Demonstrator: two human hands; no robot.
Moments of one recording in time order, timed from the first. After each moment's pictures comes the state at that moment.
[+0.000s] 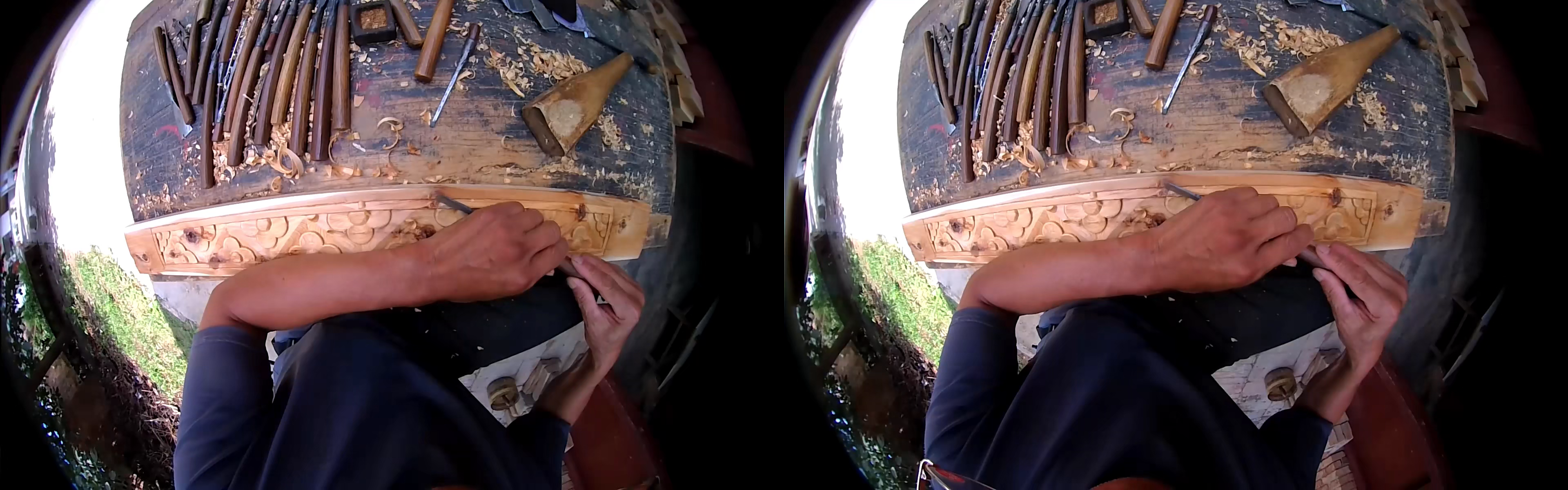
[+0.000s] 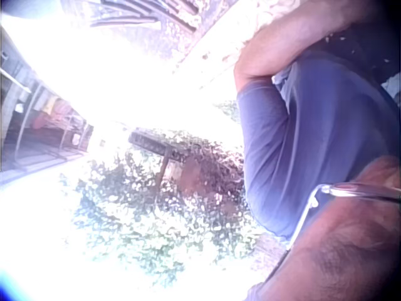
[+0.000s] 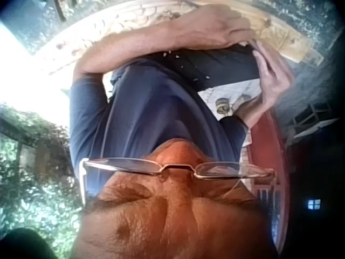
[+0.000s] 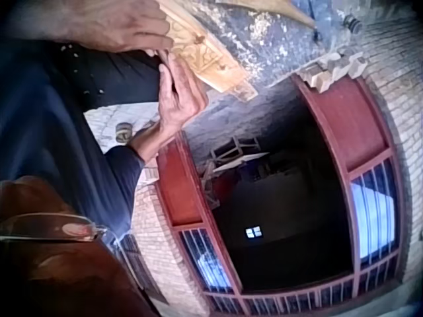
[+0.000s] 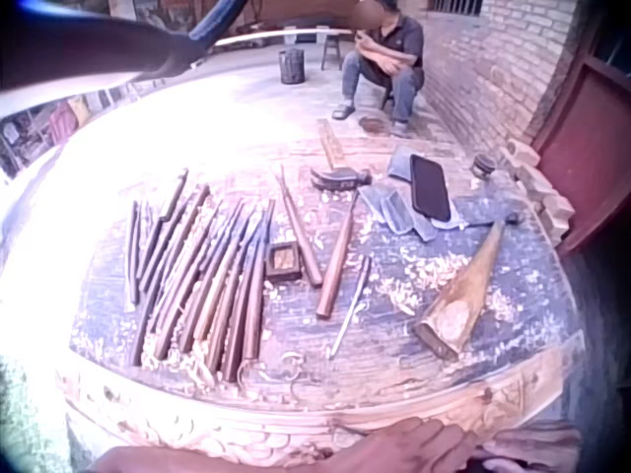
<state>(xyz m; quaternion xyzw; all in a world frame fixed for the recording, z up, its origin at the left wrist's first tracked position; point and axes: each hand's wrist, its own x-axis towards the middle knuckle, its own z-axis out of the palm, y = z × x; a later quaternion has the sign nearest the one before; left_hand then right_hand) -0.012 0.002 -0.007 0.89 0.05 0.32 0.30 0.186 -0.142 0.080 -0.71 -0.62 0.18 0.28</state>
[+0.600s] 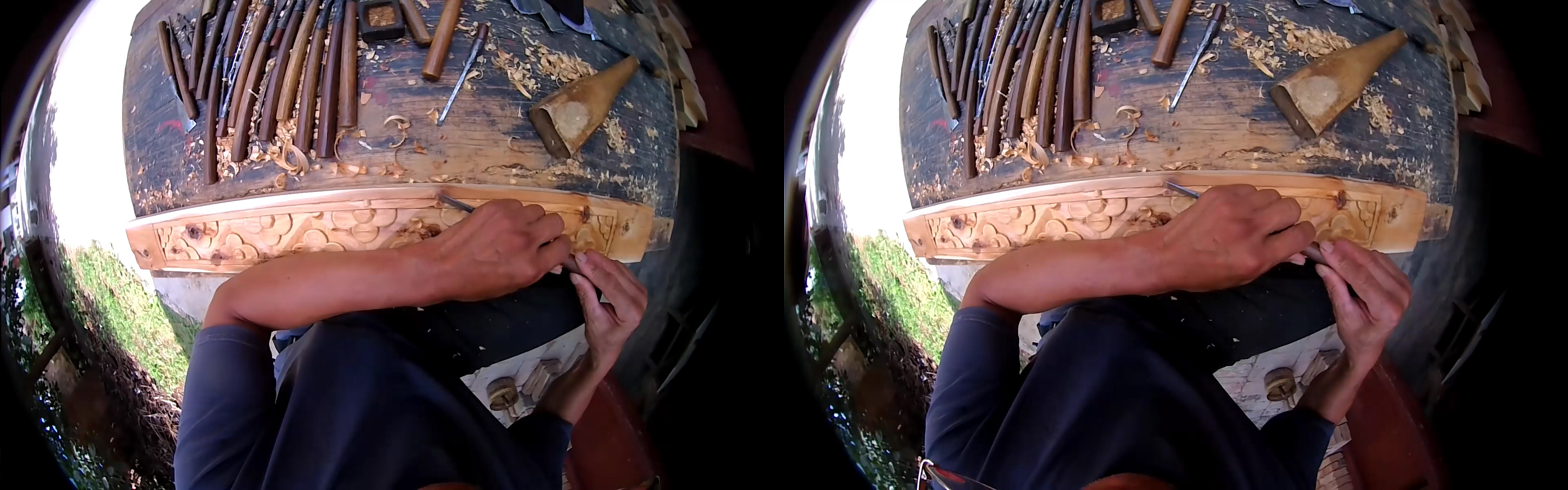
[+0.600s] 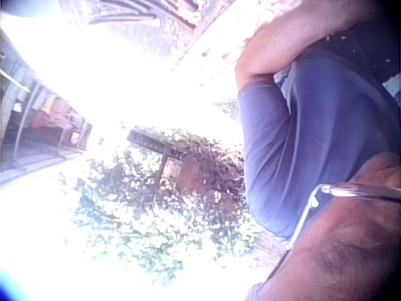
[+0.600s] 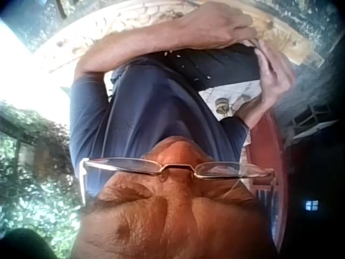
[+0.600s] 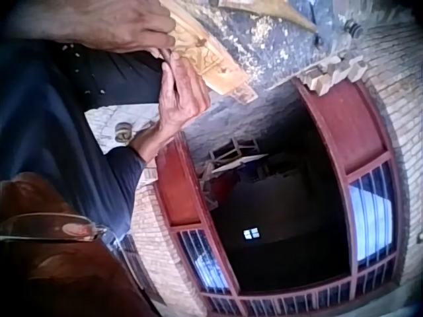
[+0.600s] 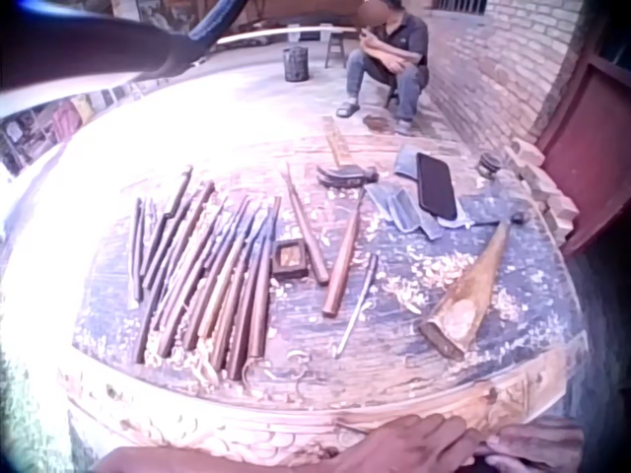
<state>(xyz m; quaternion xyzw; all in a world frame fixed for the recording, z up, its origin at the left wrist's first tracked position) -0.011 0.003 -0.007 0.88 0.08 0.32 0.35 0.180 -0.132 0.081 -0.70 -0.65 0.14 0.27</state>
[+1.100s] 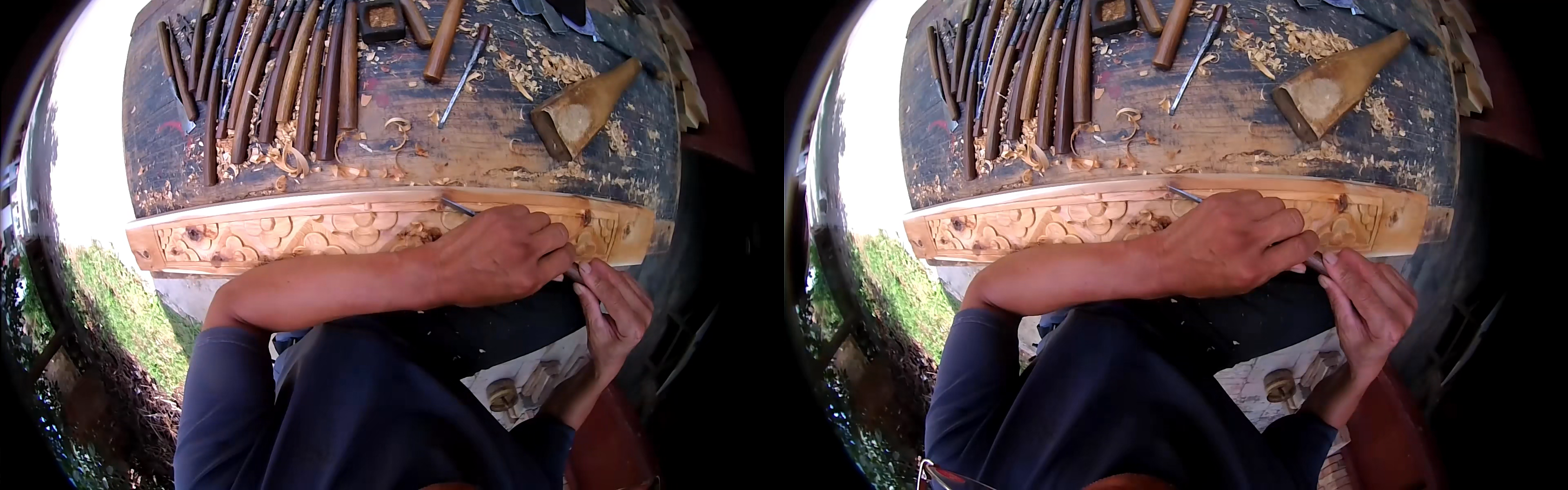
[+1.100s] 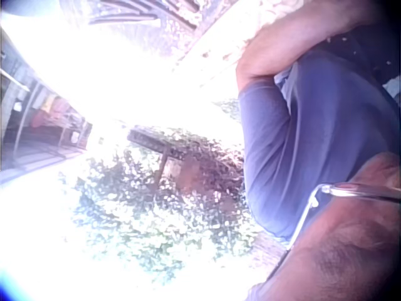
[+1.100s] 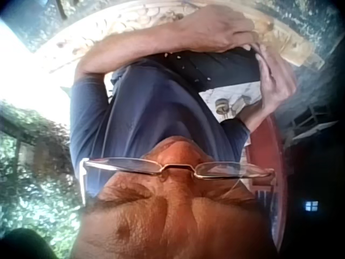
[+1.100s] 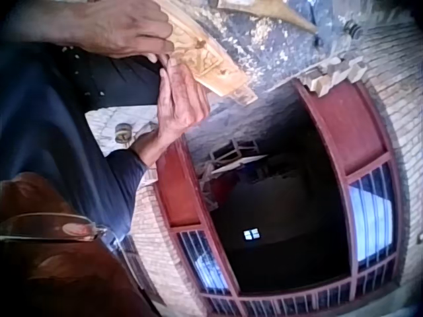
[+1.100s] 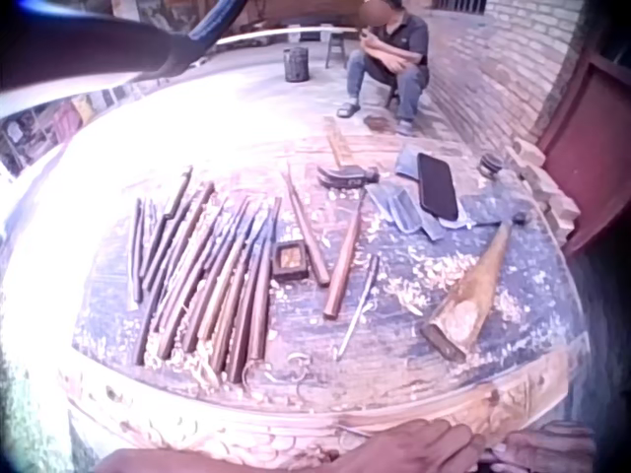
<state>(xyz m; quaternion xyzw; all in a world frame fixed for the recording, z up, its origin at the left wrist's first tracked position) -0.012 0.003 -0.005 0.88 0.07 0.33 0.34 0.177 -0.128 0.096 -0.68 -0.68 0.12 0.23</state>
